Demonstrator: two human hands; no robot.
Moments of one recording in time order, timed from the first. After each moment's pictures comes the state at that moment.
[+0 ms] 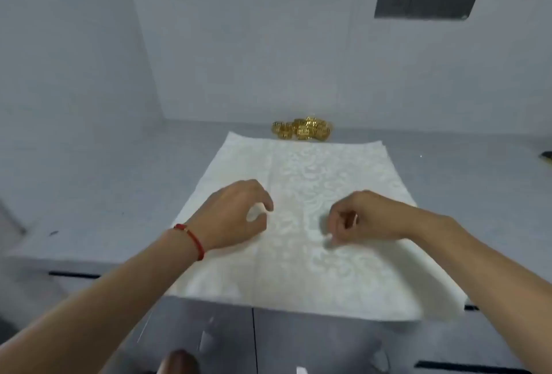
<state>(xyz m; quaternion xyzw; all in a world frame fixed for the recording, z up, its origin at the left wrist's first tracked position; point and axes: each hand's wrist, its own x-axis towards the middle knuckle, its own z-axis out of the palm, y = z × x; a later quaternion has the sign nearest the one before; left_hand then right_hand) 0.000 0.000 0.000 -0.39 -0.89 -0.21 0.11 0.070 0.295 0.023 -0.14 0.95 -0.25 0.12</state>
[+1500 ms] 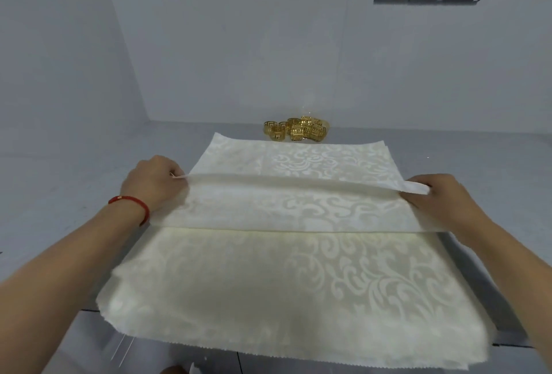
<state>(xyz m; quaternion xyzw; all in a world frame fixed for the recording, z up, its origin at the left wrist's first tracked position) -0.110 -0.045 -0.002 -0.01 -0.97 -0.22 0.11 0.041 0.411 -0.013 0.20 0.91 -0.33 -0.14</state>
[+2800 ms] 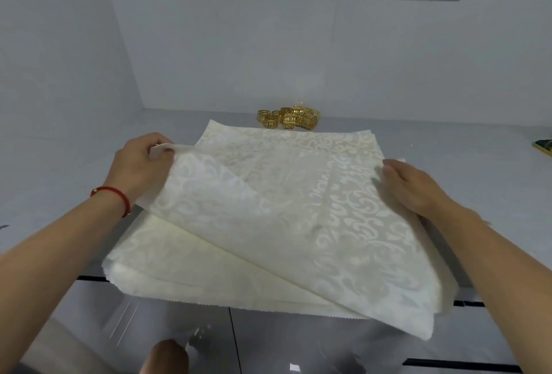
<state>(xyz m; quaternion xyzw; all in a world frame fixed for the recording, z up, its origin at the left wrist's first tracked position) -0.074 -0.054 -0.004 -0.05 -0.89 -0.40 0.19 0.059 0.401 -0.014 0.15 0.95 -0.27 -0.08</state>
